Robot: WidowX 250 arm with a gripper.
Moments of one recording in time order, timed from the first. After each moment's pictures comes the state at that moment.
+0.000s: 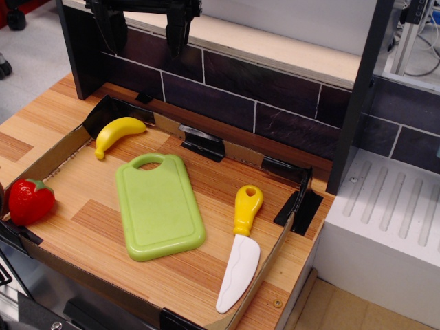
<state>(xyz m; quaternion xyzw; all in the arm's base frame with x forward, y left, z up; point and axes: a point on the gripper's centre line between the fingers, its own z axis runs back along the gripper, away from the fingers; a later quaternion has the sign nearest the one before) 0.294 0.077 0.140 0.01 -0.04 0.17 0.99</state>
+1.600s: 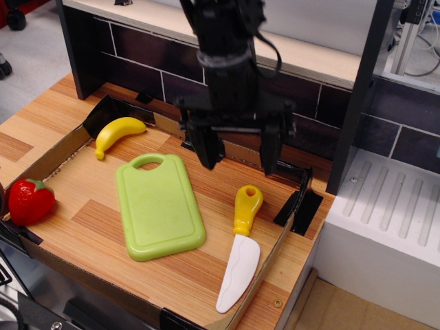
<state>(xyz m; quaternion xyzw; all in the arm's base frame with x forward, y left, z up) 0.268 -0.037 0.057 -0.07 -0.01 0.11 0.99</state>
